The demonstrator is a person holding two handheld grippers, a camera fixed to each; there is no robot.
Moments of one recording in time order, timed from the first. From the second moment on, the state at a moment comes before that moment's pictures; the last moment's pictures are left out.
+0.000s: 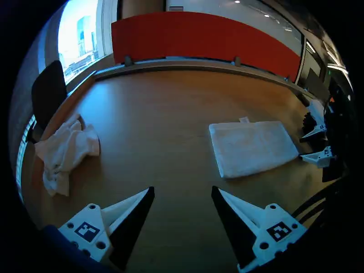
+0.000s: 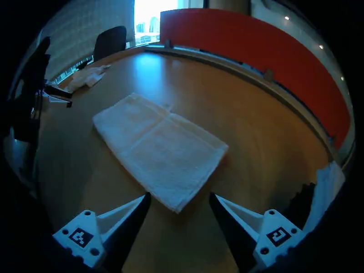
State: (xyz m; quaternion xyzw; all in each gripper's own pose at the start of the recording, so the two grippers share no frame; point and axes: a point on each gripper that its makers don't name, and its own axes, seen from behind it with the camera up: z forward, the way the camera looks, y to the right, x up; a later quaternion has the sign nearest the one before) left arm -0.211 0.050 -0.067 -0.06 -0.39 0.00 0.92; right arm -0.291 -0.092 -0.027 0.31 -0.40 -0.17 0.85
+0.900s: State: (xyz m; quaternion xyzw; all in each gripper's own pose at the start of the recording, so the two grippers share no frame) left arm -0.212 0.040 -0.079 -0.05 -0.39 0.00 0.92; right arm -0.313 -0.091 -0.040 0.32 -0.44 -0.15 0.83
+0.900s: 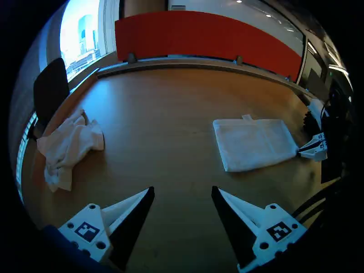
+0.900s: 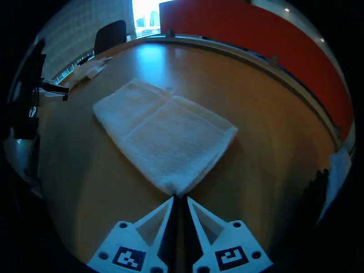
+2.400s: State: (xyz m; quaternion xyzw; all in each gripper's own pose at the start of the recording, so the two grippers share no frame) left arm -0.202 0.029 -0.084 -0.05 -0.38 -0.01 0.92; right arm -0.190 -0.176 0.022 0.36 -0.32 -0.20 0.85
